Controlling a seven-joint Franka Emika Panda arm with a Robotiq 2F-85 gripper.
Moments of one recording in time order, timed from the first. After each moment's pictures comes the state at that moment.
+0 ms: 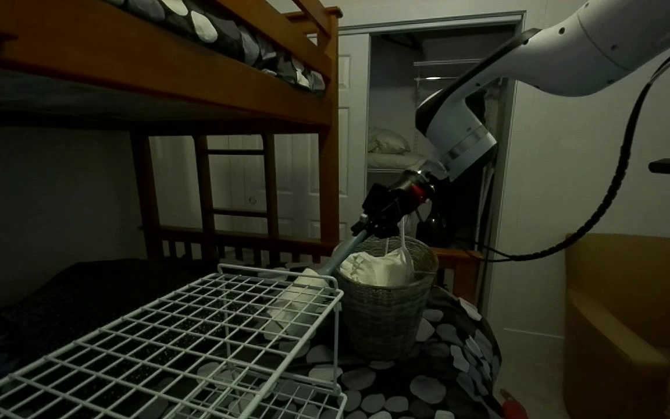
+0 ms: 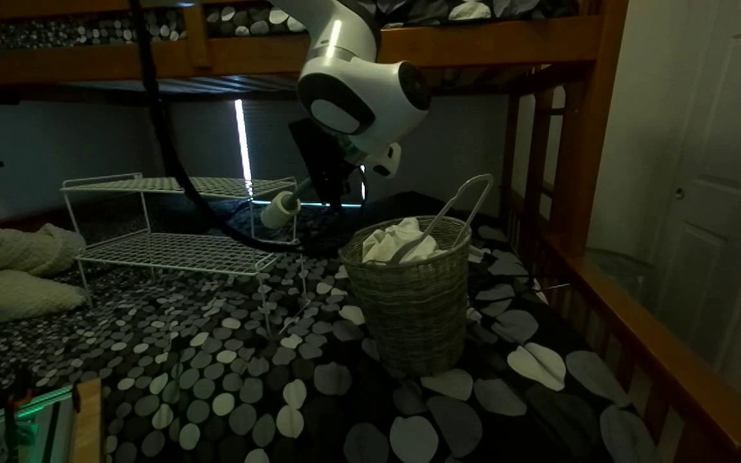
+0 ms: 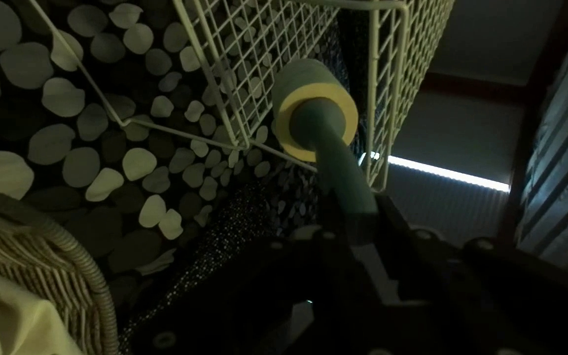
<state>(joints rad) 0.04 0.10 -0.10 -2.03 1.09 1.75 -0.69</state>
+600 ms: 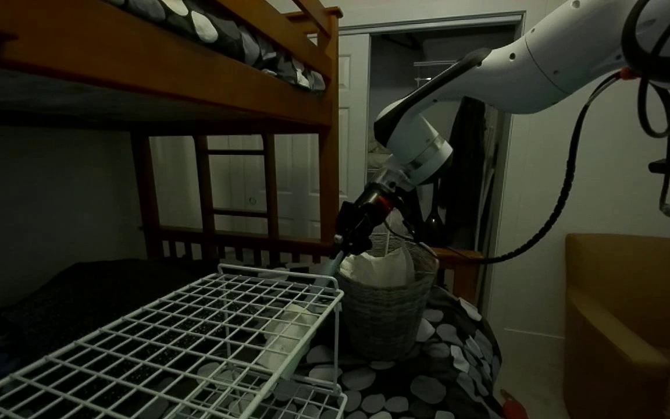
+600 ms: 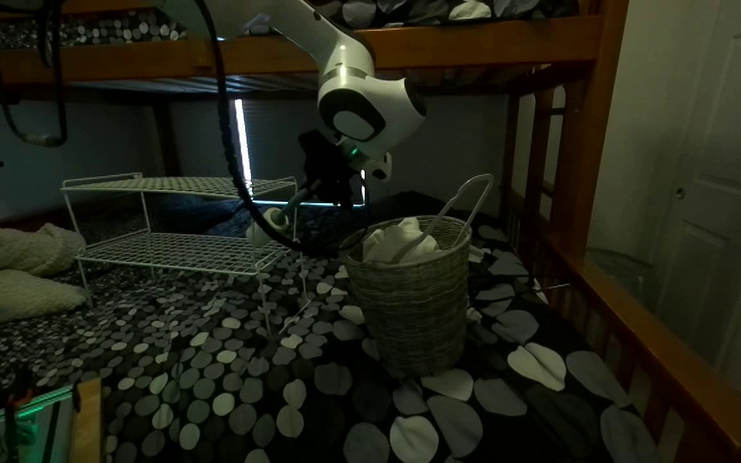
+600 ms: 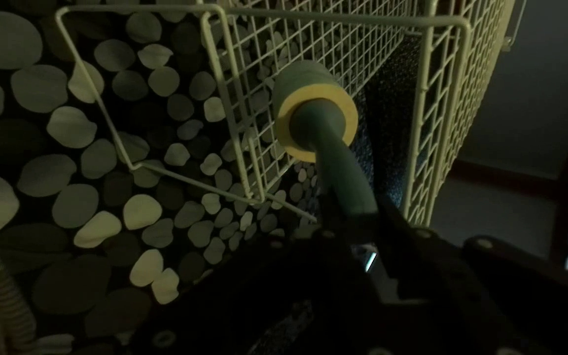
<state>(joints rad) 0.04 0.27 0.01 -1.83 0.94 1.70 -0.65</state>
